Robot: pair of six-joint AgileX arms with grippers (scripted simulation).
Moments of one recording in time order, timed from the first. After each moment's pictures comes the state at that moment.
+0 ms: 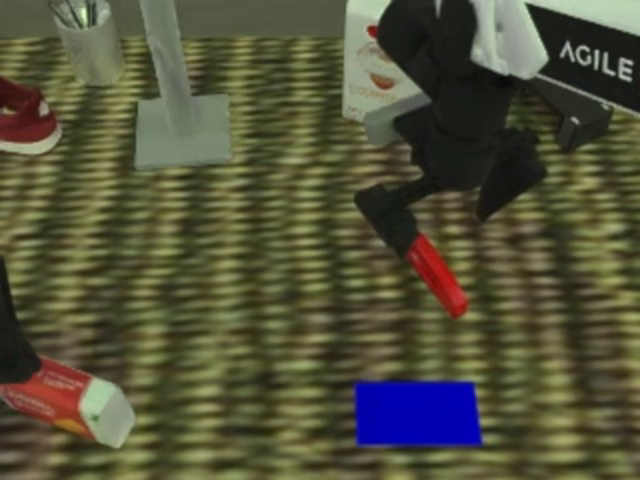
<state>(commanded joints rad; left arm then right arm) 0.00 0.00 0.00 0.00 0.00 0.00 0.52 2.22 1.88 -1.23 0.00 0.04</state>
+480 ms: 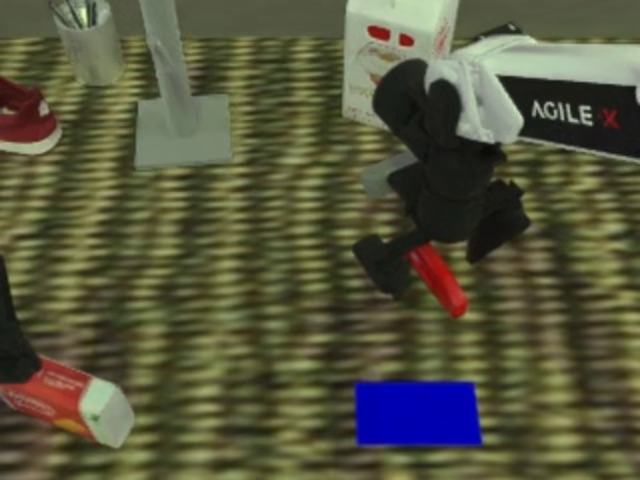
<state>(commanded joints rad) 0.00 0.00 0.00 0.00 0.00 0.00 0.53 2.27 1.69 -0.99 0.00 0.04</state>
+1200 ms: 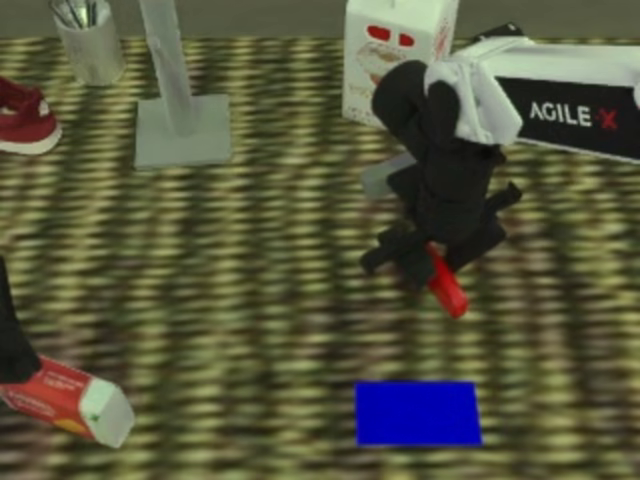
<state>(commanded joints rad) 0.00 0.00 0.00 0.00 0.00 0.00 0.53 2.27 1.69 -0.99 0.00 0.04</state>
